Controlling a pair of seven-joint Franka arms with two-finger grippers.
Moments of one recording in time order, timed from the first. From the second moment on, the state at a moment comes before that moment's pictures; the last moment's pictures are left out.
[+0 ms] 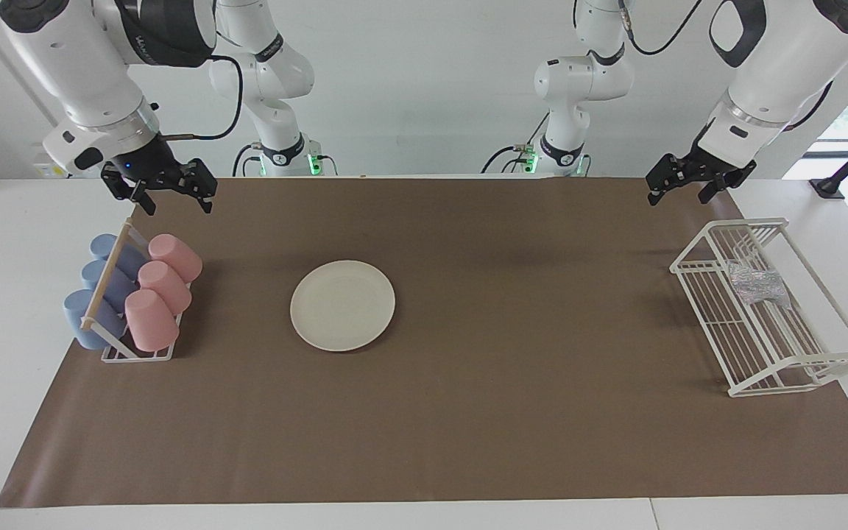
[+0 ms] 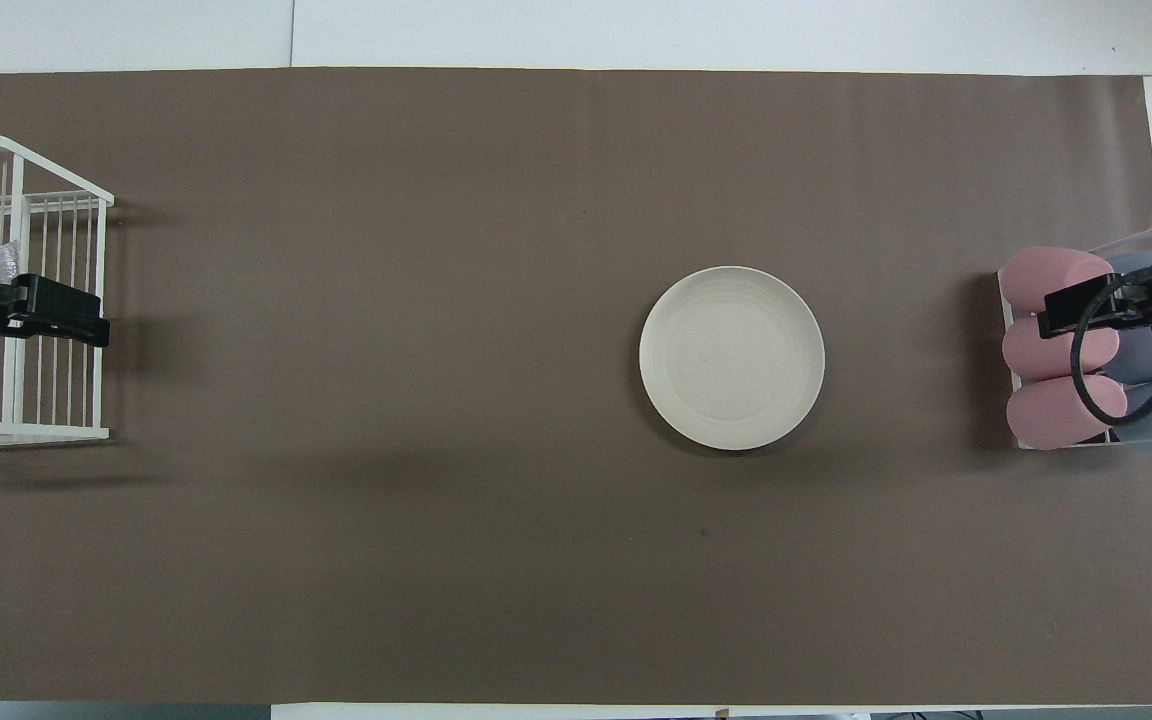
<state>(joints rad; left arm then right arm) -0.03 -0.03 -0.04 -1.63 -0.03 1.52 -0.04 0.02 -0.03 -0.06 -1.67 0.00 1.59 -0.05</state>
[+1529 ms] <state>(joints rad) -0.10 0.18 -0.05 -1.73 0.67 1.76 -0.34 0.20 -0.03 -0.06 -1.68 0.00 1.60 0.85</state>
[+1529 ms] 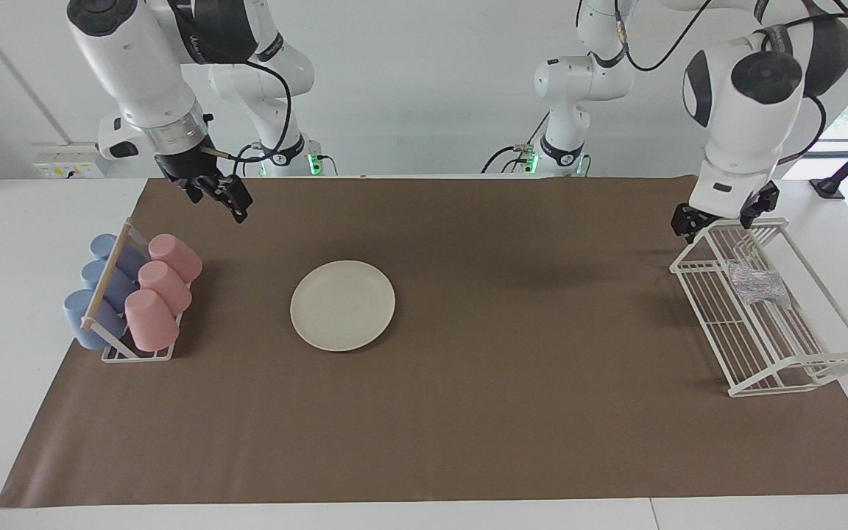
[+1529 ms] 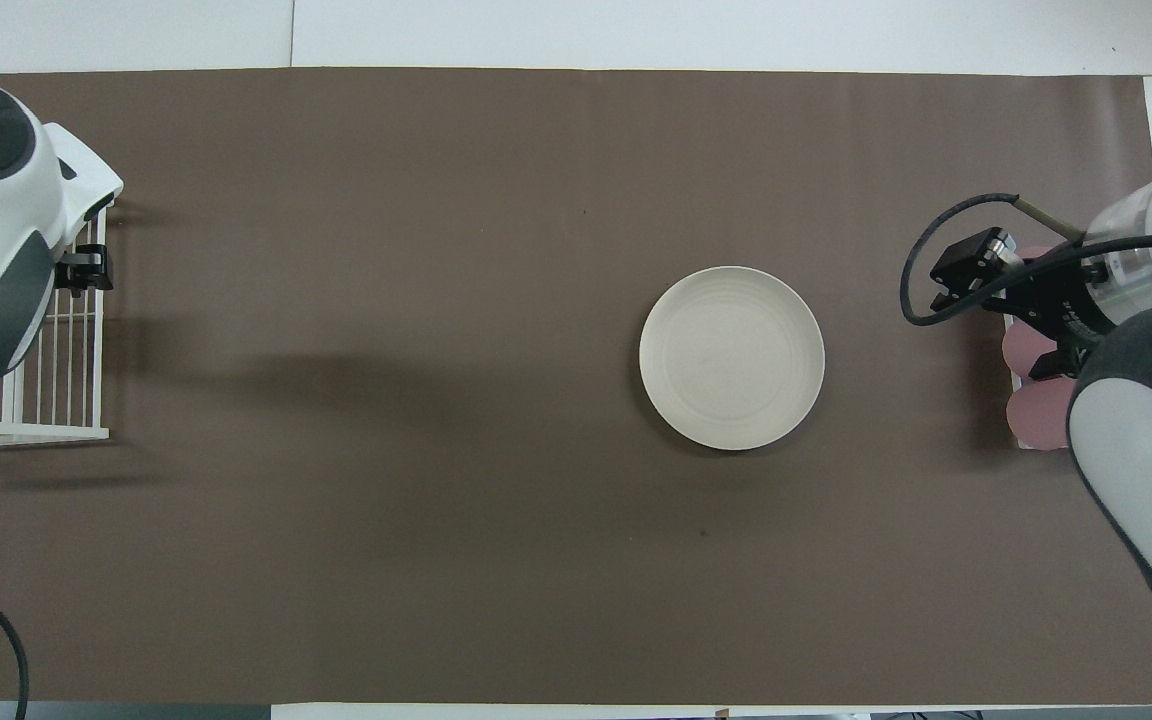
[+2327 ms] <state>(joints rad) -0.10 0.28 -0.05 -1.78 0.96 1.78 -0.51 0.43 -0.02 -0.04 -1.67 0.10 1.61 1.59</state>
